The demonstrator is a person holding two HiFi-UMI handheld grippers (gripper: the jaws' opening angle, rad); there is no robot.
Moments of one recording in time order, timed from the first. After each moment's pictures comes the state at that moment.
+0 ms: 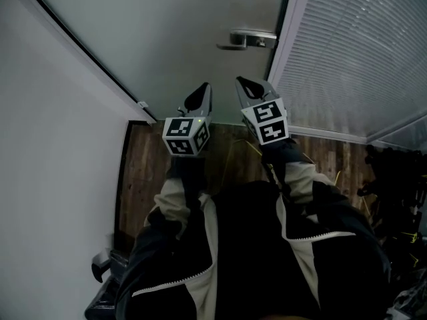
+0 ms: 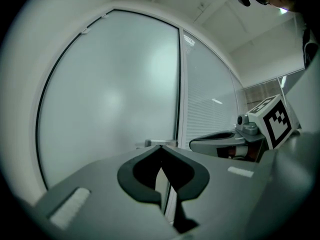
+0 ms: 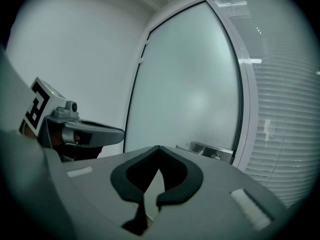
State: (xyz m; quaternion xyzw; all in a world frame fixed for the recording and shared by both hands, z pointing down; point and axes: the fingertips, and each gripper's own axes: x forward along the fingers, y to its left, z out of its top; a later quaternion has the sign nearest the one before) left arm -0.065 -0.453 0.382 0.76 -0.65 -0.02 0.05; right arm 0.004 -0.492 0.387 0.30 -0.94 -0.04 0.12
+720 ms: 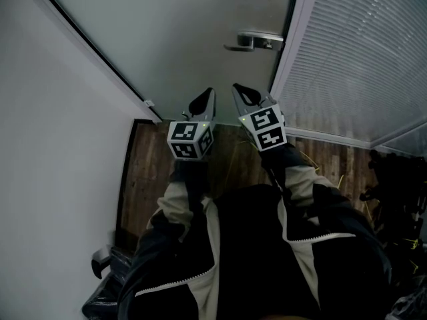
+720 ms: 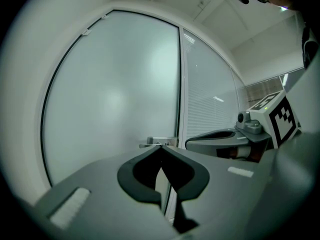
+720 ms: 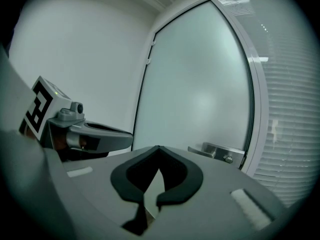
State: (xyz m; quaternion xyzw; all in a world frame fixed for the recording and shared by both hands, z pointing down) left arm -0.070 -0.437 0.388 0.76 -0.65 -0.01 0.06; right arm -0.018 -0.464 0.392 0.27 -0.96 -0.04 0.12
